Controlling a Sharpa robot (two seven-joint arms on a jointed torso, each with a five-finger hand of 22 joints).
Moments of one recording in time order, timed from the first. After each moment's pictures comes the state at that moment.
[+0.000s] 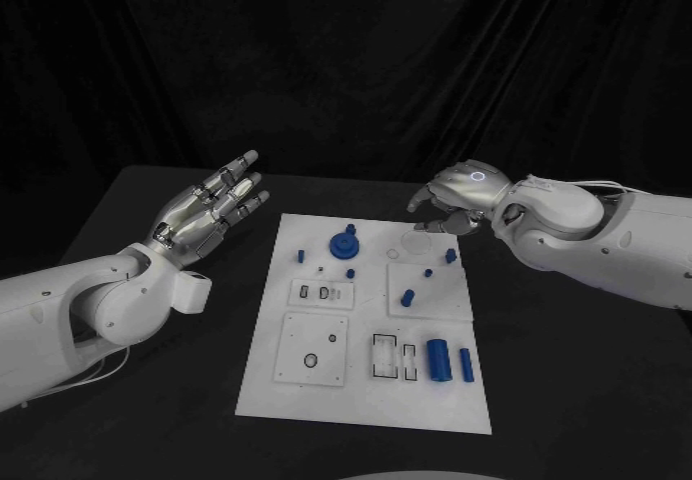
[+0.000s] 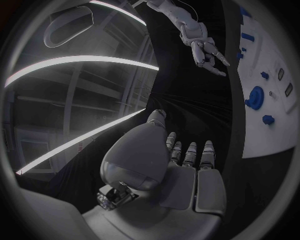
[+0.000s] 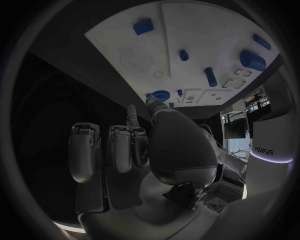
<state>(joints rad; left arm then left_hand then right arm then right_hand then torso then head) 1.33 -0.96 -0.21 1.54 -0.04 0.04 0.63 1.46 0.22 -0.21 0.28 0.63 0.25 -0.05 0.03 0.03 0.01 -0.09 0.01 0.00 0.01 0.06 0.00 0.00 0.17 0.02 0.17 0.01 0.01 1.42 -0.92 -0.21 1.48 -1.85 -0.38 -0.03 1.25 -0.08 0.14 0.22 0.24 0.88 0.03 0.12 0.24 1.47 -0.05 1.57 1.31 1.47 -0.12 1.53 1.31 0.03 1.47 0.00 1.50 1.31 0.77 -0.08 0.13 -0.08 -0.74</state>
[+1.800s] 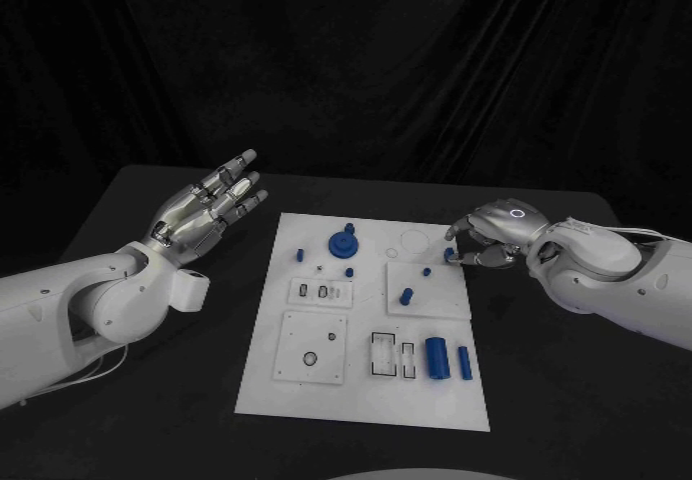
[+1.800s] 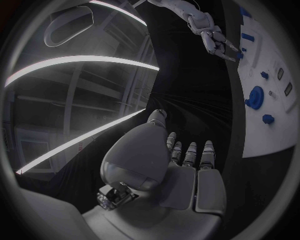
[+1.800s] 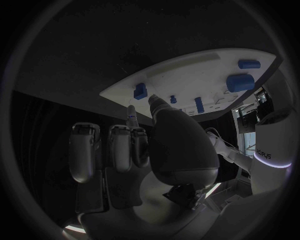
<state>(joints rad) 1.33 -0.97 -0.21 1.53 -0.04 0.05 0.63 1.48 0.22 -0.21 0.28 0.64 0.24 -0.05 0.03 0.03 0.01 -0.08 0.01 0.00 0.01 0.06 0.00 0.00 0.17 0.02 0.17 0.01 0.01 1.29 -1.04 -0.21 1.51 -1.80 -0.43 -0.09 1.27 -0.13 0.13 0.29 0.19 0.87 0.04 0.14 0.27 1.47 -0.05 1.57 1.31 1.47 -0.12 1.51 1.31 0.03 1.47 -0.01 1.49 1.31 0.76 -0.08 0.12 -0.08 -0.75</state>
